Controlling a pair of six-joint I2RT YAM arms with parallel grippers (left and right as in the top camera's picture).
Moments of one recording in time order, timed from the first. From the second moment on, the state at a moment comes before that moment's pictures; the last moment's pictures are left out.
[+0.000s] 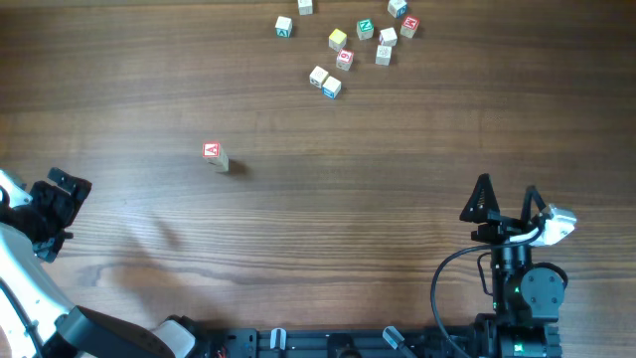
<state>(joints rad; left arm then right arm) 0.89 1.41 1.12 -0.96 0.34 -0.17 -0.05 0.01 0.01 0.01 0.05 0.40</state>
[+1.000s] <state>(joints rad) 0.18 0.57 1.12 -0.75 0.29 -0.17 -0.05 0.01 0.01 0.01 0.05 0.40</state>
